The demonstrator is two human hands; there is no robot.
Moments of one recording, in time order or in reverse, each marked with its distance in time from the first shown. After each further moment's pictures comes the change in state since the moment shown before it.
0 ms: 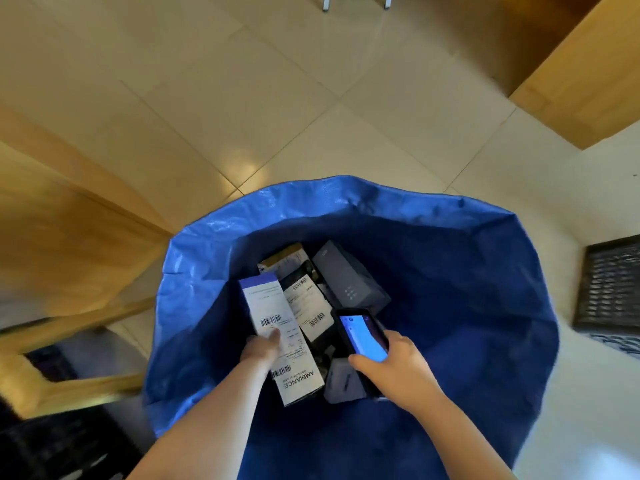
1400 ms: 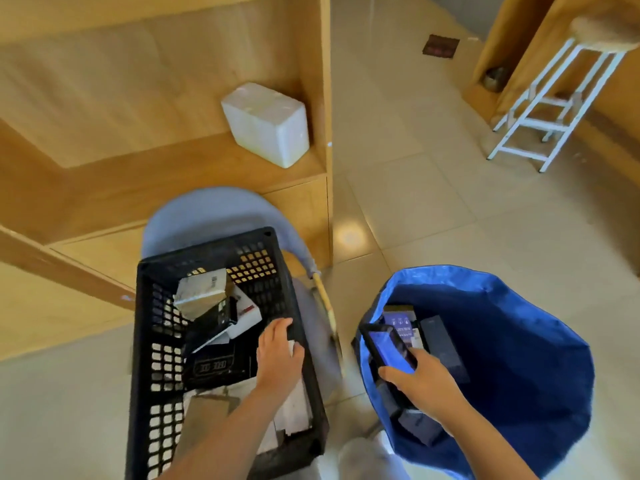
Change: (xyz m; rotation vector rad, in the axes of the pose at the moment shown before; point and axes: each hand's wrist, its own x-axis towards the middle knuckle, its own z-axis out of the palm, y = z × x) left_hand -0.309 -0.194 -0.276 -0.123 0.641 0.530; right_hand -0.318 -0.192 0.032 -0.212 -0.192 -0.392
